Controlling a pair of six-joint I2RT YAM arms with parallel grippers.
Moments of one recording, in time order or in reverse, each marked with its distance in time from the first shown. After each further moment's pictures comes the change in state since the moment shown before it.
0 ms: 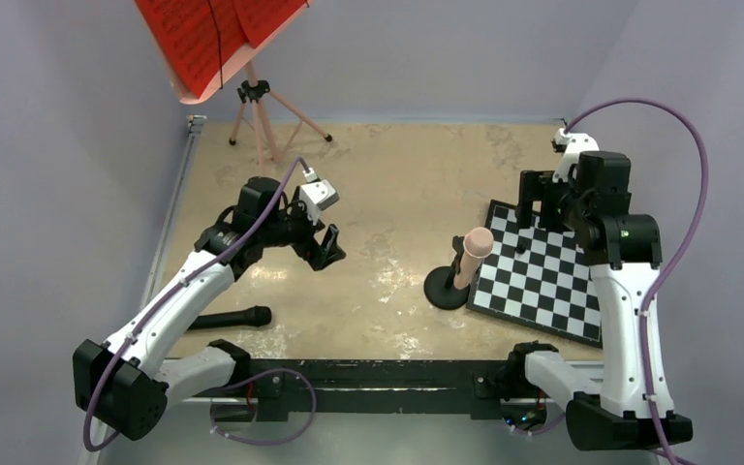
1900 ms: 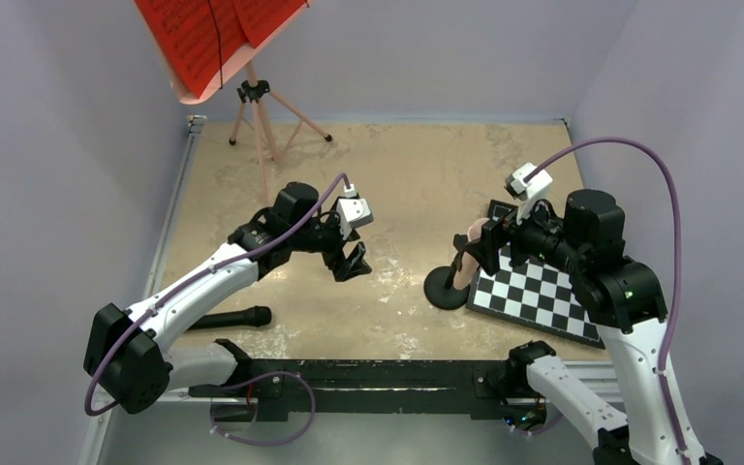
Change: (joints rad) left arm -0.190 0.136 0.000 0.142 0.071 0.077; right arm 0.282 -0.226 -0.132 0.116 -0.373 -0.124
